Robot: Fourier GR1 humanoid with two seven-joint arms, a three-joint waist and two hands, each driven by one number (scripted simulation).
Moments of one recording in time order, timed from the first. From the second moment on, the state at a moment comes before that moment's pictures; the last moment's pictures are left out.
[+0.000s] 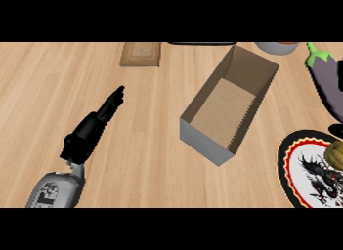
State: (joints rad) left arm -0.19 0.10 -0.10 -1.52 -0.13 -0.17 0.06; right arm -0.55 -0.88 0.09 -1.60 -0.04 0.41 -0.51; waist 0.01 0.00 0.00
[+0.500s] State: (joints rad) left arm -0.20 0.08 -0.10 -1.54 -0.14 -0.17 0.09; right arm -0.65 -0.65 0.24 -1.49 0.28 0.29 -0.48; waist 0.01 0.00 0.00
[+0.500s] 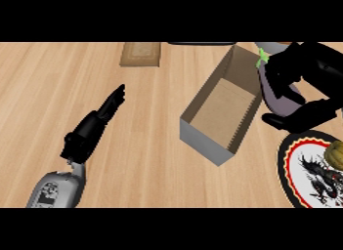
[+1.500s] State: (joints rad) left arm -0.19 0.08 -0.10 -1.55 -0.15 -0.18 0.08; right arm -0.78 -0.33 0.16 -0.95 0.25 0.41 -0.53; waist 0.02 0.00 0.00
